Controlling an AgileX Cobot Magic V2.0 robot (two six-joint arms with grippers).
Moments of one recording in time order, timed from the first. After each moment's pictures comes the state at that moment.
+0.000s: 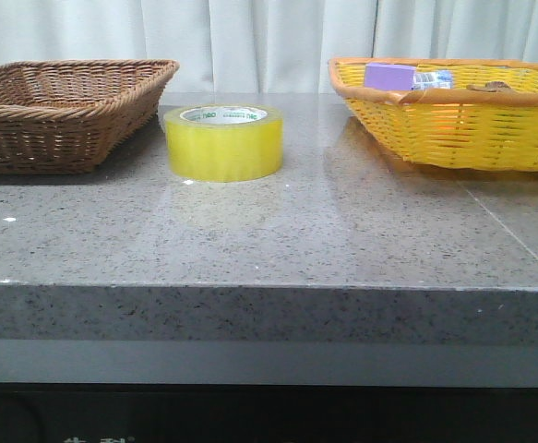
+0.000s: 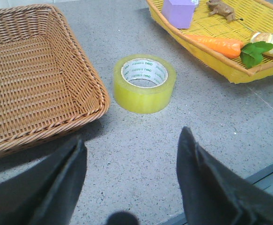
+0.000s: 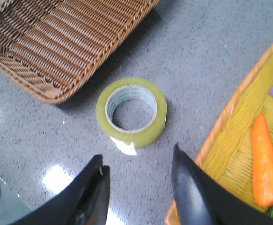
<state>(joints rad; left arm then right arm) -0.42 0.69 -0.79 -0.19 0.62 0.14 0.45 1.48 -1.78 0.17 1.07 -0.09</state>
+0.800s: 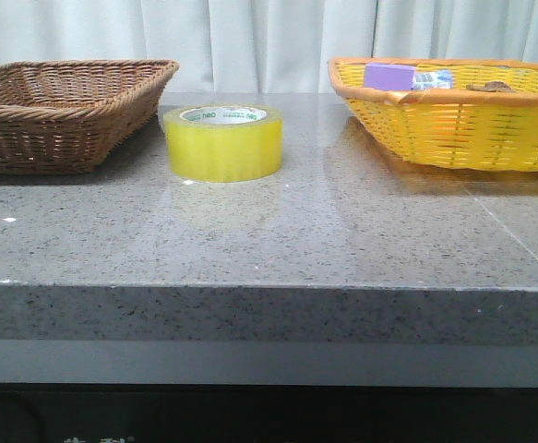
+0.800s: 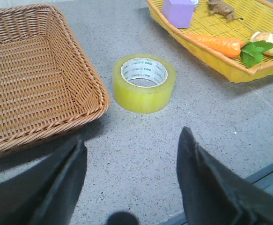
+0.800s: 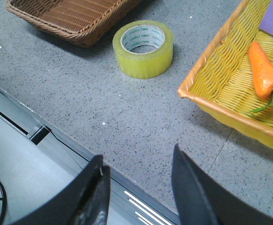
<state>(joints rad) -0.42 0.70 -0.79 -0.19 0.62 0.15 0.45 0.70 -0.92 0.22 0.81 -0.09</state>
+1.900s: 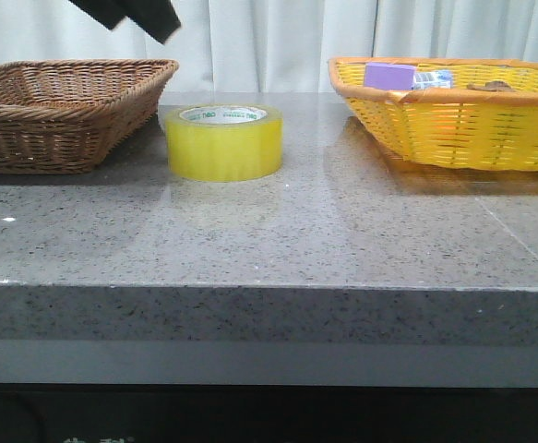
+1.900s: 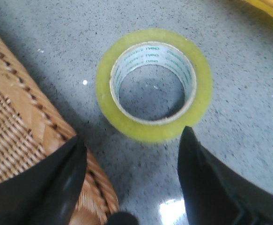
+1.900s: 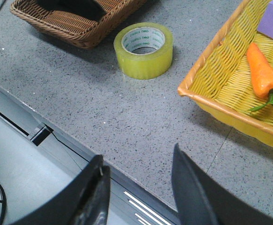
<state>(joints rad) -0.42 1.67 -1.61 -0.19 0.96 0.41 0.45 0.67 -0.91 0.22 0.81 -0.09</state>
